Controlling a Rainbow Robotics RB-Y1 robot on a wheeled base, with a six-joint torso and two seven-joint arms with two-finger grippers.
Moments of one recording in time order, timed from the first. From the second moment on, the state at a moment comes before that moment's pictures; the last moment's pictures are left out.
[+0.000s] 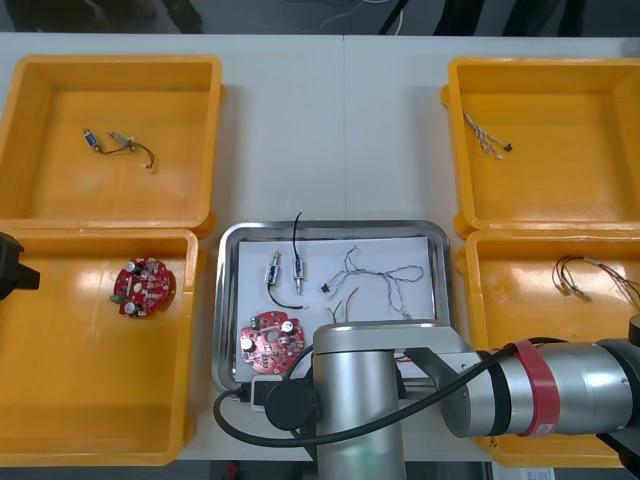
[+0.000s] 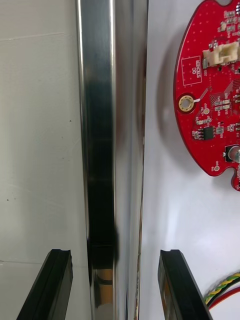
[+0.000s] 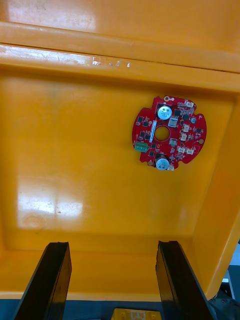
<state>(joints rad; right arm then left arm) -0.77 -0.43 1.32 -2.00 -0.45 1.62 1.52 -0.08 0.89 0.35 -2.31 1.03 1.91 -1.00</state>
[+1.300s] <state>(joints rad) -0.86 -0.45 1.34 -2.00 -0.39 1.61 1.51 -0.08 0.89 0.35 -2.31 1.03 1.91 -1.00</state>
